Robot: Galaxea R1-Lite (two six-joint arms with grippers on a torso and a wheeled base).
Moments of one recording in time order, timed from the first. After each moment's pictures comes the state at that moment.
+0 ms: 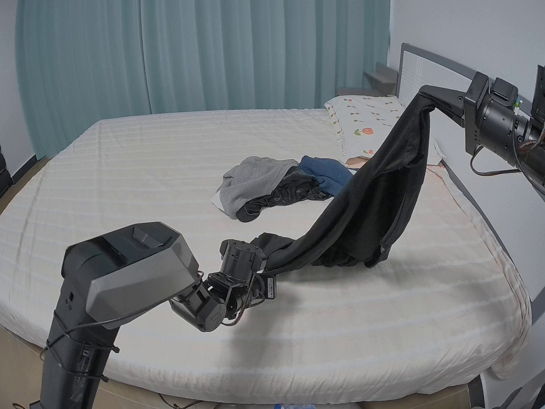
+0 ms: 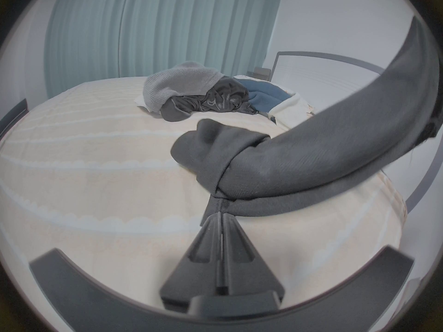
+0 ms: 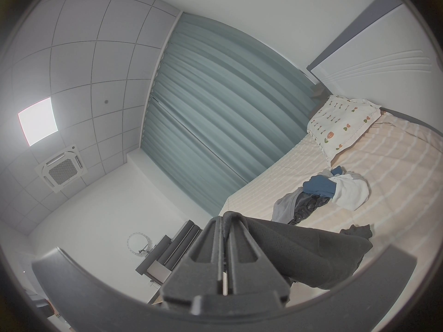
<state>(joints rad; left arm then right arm) -0.56 2.46 -1.13 -0.74 0.17 -0.37 0.33 1.48 -1.05 -0.55 0.23 0.82</state>
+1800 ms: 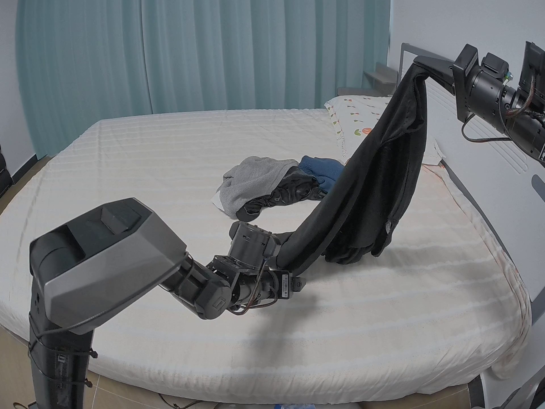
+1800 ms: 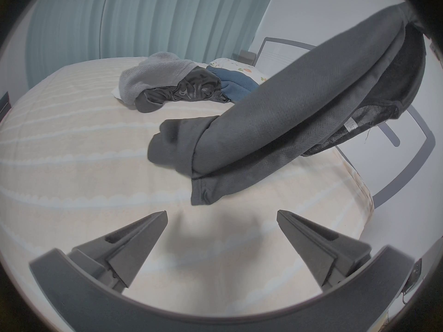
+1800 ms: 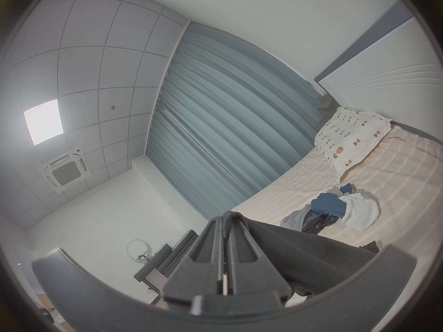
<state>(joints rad) -0.63 2.36 -1.22 -0.46 0.03 -0.41 0.31 1.58 -1.24 -0.55 0.24 0.82</state>
